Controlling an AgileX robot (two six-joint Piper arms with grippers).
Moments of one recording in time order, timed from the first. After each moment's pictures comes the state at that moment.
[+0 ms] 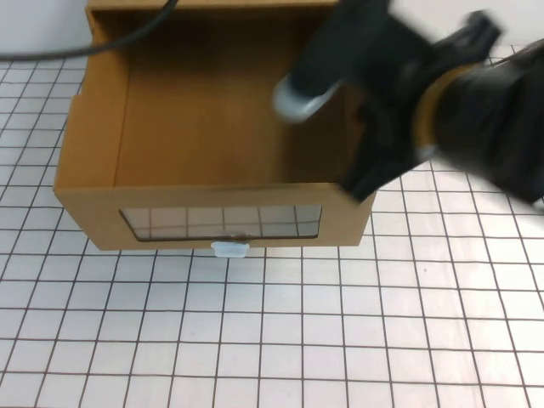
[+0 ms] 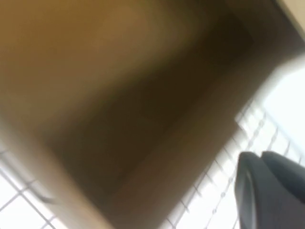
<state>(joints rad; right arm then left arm) 1.01 1.41 -1.37 -0.87 0.92 0.40 -0.20 1.51 -1.99 -0.53 1.07 0.64</state>
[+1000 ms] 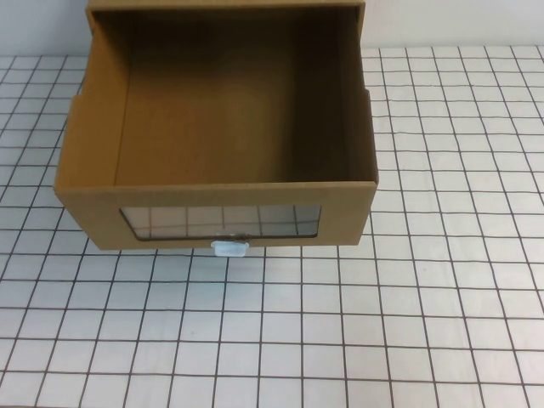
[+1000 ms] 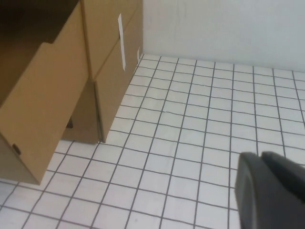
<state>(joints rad) 0.44 0.53 -0.67 -0.39 0.55 0.42 -0.20 0.12 -0.27 -0.51 0.21 0.69</state>
